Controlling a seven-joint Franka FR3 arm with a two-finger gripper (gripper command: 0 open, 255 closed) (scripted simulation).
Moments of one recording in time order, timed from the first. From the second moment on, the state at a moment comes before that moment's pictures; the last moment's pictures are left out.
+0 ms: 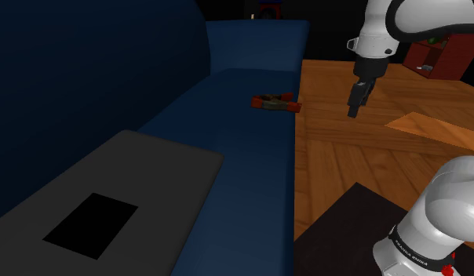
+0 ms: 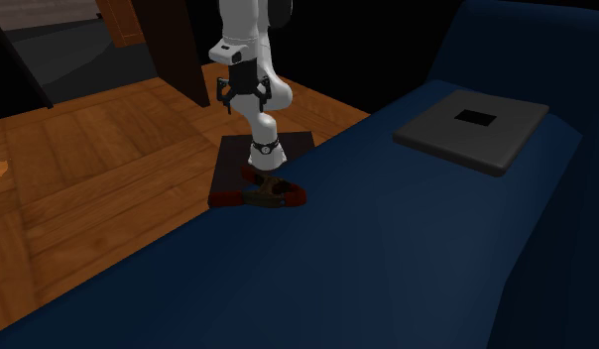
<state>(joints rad) 0.02 -0.83 -0.04 -2.40 -0.11 1.55 -0.17</state>
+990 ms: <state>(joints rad) 0.11 -0.35 -0.10 -2.11 -0.01 1.78 -0.31</state>
